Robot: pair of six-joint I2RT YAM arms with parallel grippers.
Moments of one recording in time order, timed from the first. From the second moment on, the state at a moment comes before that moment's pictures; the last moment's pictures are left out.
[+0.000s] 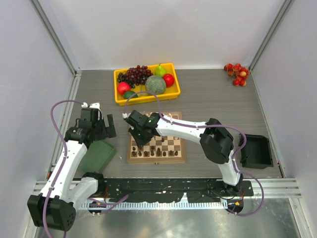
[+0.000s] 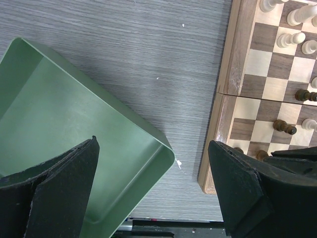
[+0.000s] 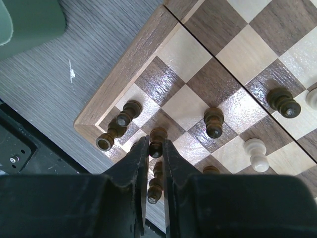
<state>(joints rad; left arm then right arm) -0.13 0.93 0.82 -0.80 -0.08 -0.29 1.08 2.03 1.63 -0.67 -0.04 0.40</state>
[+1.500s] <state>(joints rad) -0.13 0.95 0.82 -0.80 -0.06 -0.29 1.06 1.89 1.50 -0.55 0.14 0.45</state>
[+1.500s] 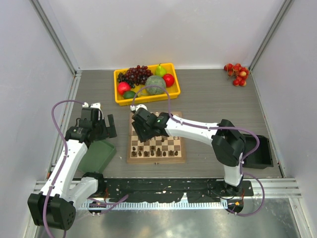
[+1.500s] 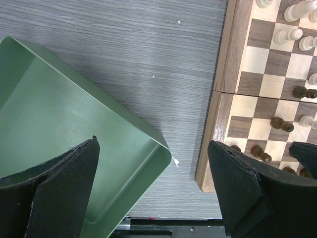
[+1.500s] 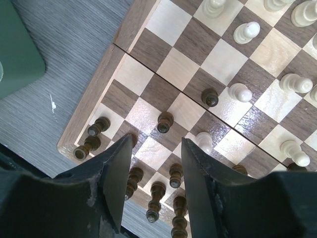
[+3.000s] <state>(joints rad) -0.13 0.96 0.82 -0.80 -0.05 -0.29 1.03 2.01 1.55 -0.57 0.08 0.45</state>
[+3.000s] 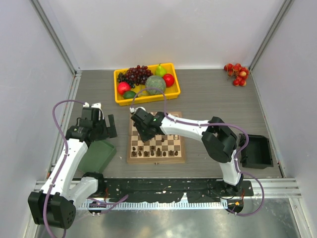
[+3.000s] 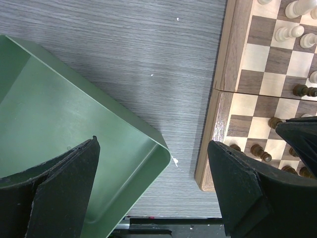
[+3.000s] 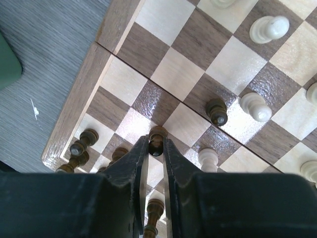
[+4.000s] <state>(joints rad) -0.13 0.98 0.82 -0.80 -0.02 -0.29 1.06 1.92 1.49 -0.62 0.00 0.41</state>
